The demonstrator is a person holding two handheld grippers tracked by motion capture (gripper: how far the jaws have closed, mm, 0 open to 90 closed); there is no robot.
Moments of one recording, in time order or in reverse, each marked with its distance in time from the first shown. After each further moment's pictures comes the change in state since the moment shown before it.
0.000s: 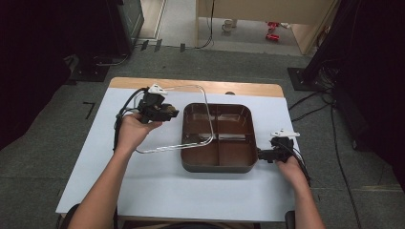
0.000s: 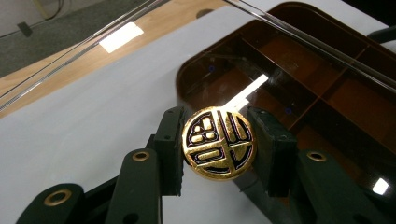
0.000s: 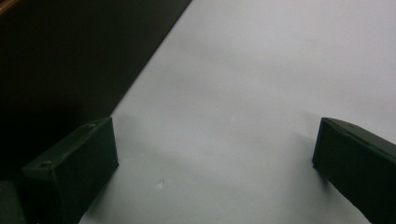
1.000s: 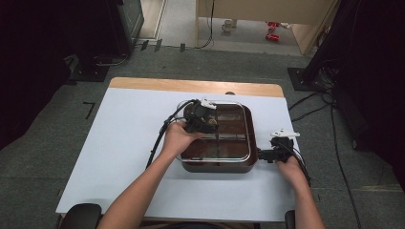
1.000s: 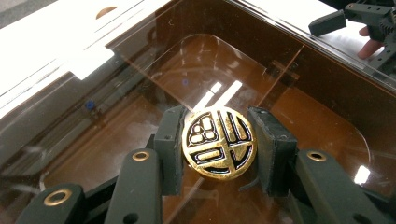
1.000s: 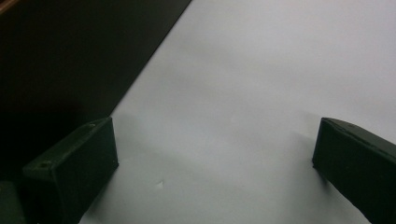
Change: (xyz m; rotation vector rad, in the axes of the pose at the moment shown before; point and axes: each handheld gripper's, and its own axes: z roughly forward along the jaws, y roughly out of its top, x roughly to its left) left arm -0.090 0.025 0.090 0.054 -0.119 0.095; right arm 0.000 0.000 0.000 -0.001 0.000 0.000
